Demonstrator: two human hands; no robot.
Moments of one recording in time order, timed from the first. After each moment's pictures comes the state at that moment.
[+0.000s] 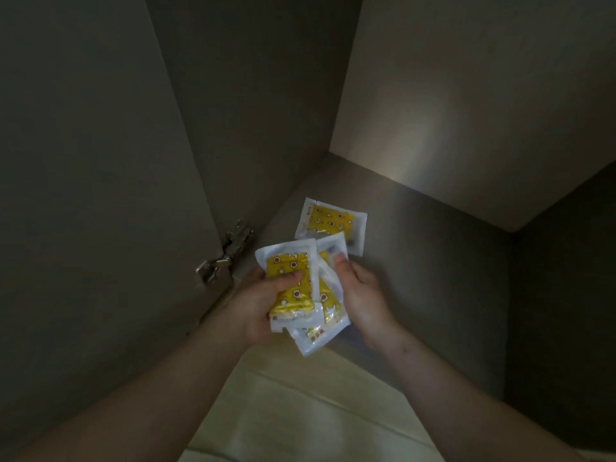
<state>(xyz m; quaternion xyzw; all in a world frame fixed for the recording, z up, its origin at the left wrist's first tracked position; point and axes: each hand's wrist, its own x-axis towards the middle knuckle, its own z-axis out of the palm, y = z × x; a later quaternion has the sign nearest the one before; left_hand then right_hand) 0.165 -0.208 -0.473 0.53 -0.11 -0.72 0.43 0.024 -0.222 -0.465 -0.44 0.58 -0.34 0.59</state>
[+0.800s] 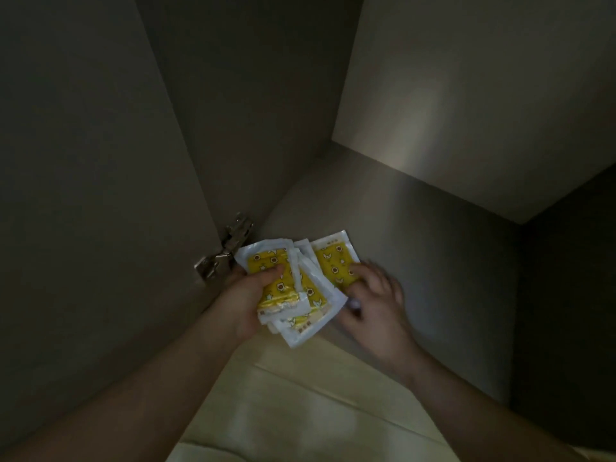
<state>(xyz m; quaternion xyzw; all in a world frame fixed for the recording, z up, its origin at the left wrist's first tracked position) 0.179 -0.208 -0.484 0.57 -0.08 -0.67 0.47 -0.018 -0.212 -0.524 -0.79 0.57 -0.20 0.11</state>
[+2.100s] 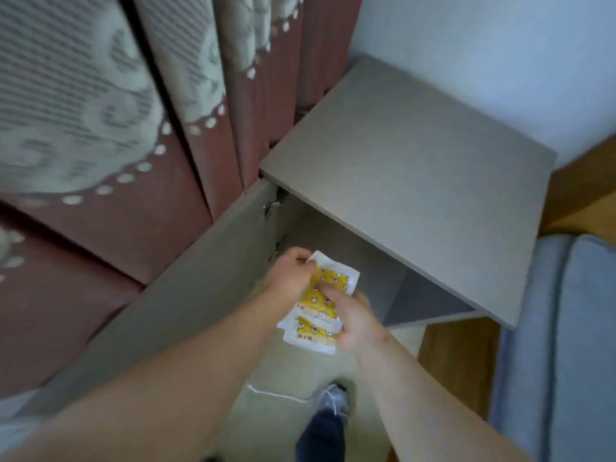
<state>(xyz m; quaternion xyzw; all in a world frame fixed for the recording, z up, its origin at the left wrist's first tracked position) 0.150 -0.086 -0.061 0.75 -0.33 -0.52 0.26 0.042 -0.067 -0.081 -0.13 0.65 -0.27 0.70</state>
